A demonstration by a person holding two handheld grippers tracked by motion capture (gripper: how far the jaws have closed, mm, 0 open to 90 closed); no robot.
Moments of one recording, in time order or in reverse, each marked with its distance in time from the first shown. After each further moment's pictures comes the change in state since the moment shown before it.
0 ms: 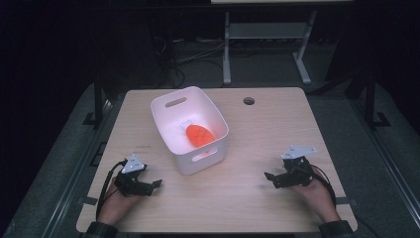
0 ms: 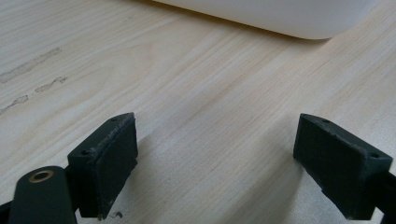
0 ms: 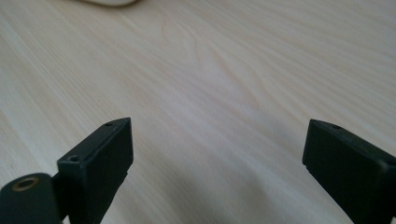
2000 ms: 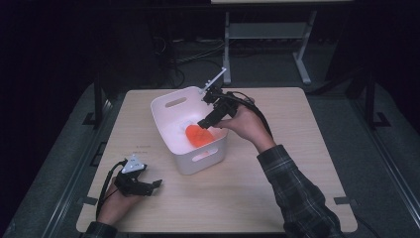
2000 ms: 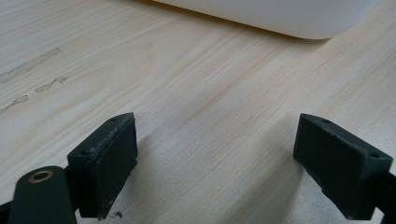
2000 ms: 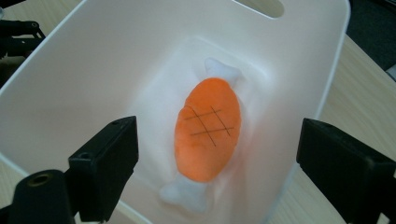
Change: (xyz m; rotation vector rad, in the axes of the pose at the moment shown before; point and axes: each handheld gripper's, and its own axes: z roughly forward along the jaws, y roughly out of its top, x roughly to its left) left arm 0.000 0.000 0.000 -0.001 -0.003 -0.007; right arm 0.066 0.269 0.042 0.152 0.158 -0.186
